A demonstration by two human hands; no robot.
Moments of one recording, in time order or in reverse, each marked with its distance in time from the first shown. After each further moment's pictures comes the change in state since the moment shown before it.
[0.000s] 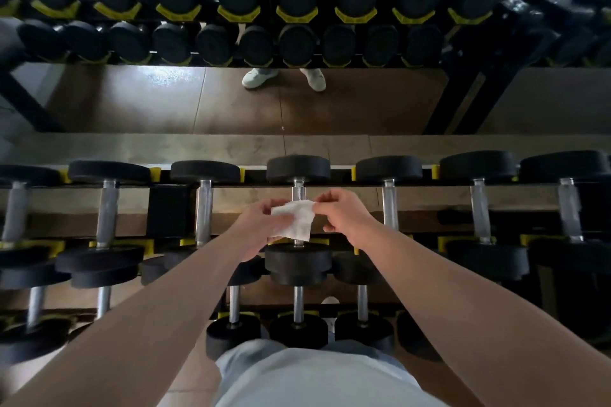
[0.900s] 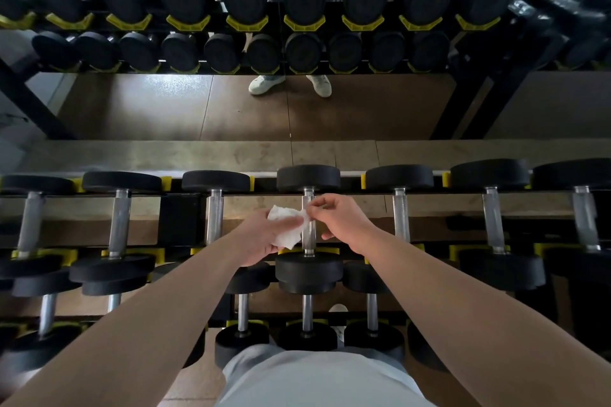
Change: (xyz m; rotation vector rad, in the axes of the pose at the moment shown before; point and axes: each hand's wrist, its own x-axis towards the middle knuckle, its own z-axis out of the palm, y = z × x) left_hand -0.004 0.012 -0.019 -0.085 -0.087 -0.072; right_hand 0.003 -0.012 0.015 -0.094 -0.095 -0.128
